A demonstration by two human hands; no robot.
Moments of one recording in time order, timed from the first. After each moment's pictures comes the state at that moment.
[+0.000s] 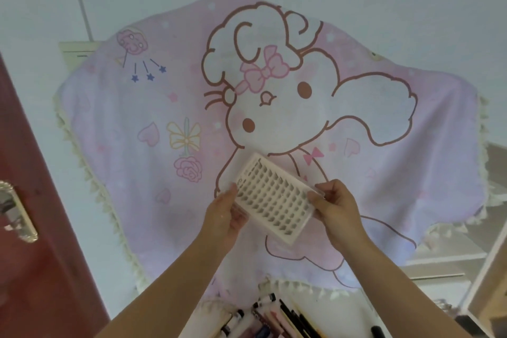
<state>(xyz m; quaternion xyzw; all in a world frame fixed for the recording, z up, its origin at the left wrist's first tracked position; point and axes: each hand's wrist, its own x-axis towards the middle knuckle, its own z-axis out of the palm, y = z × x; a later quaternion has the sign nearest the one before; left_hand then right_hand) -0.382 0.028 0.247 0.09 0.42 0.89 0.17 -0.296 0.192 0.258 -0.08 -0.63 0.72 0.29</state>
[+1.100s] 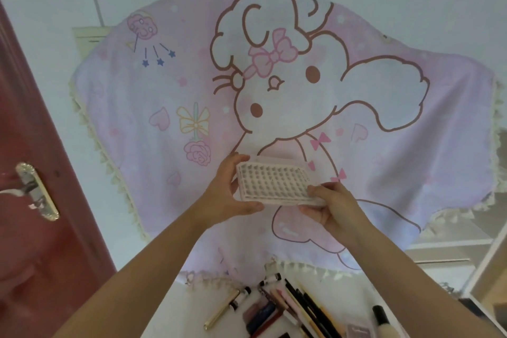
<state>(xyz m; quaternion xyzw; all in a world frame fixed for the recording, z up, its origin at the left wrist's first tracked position) -0.366 -0.010 0.269 0.36 0.70 0.61 0.10 -0.283 0.181 0.256 -0.14 -0.50 0.85 0.13</state>
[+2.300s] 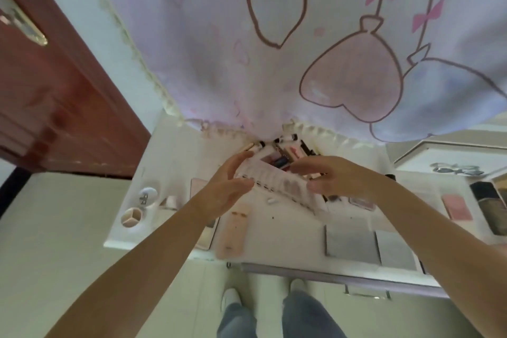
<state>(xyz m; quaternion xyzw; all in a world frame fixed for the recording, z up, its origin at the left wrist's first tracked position) -0.289 -0.058 0.054 0.05 0.51 0.79 0.34 -0.255 0.168 0.110 0.10 -0.87 0.40 -0.28</state>
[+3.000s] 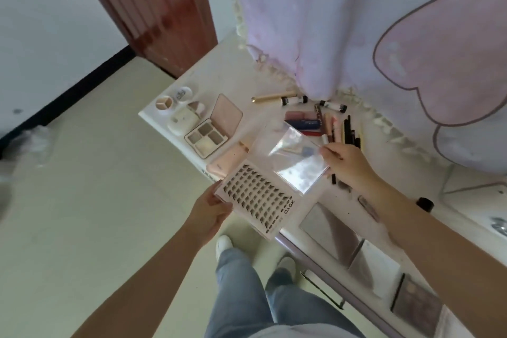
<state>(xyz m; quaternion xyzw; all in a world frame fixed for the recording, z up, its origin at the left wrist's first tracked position) -0.115 -0.009 -0.048 -0.33 0.44 0.83 0.06 -0.273 0.217 -0.003 0.13 -0.87 0.43 -0.22</state>
